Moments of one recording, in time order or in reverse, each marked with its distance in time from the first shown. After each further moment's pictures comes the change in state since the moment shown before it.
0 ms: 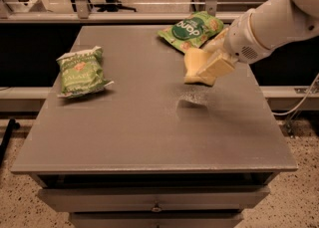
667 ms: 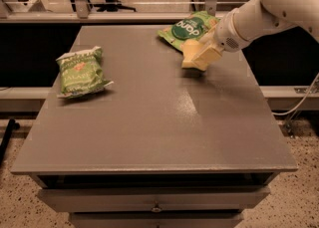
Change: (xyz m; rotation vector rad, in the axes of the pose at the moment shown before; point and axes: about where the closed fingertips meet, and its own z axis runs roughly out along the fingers) arm 0.021 -0.092 0.071 0.046 -0.015 0.035
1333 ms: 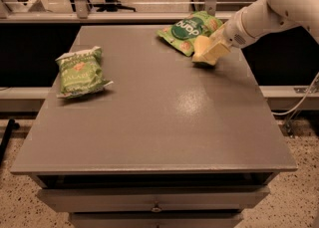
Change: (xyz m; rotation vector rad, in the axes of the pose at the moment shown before) arm 0.028 -0.047 0.012 0.048 0.015 0.039
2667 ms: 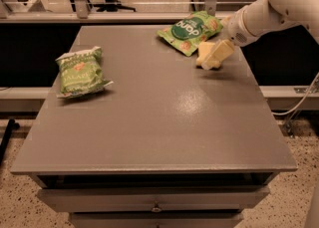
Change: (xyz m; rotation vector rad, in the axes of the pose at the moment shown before) arm 0.002 -0.012 0.002 0.012 -0.006 -0.012
